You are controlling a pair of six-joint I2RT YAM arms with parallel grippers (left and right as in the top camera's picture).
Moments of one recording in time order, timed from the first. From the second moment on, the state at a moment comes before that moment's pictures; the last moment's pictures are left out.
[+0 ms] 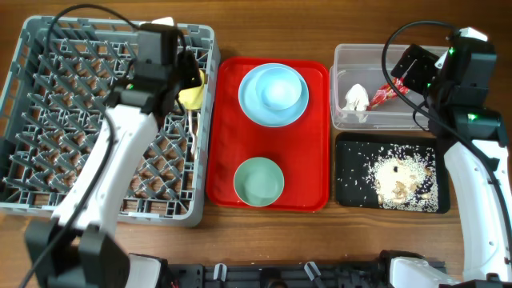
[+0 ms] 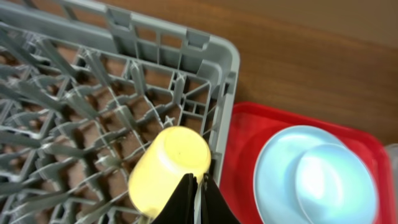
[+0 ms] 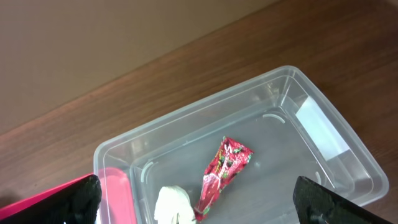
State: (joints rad) left arm -0.21 1.56 1.32 -0.54 -0.10 -0.36; right arm -0.10 1.33 1.17 -0.47 0.12 0.33
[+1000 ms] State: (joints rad) left arm -0.21 1.35 1.37 -0.82 0.07 -0.37; right arm -0.10 1.33 1.17 -0.47 0.12 0.33
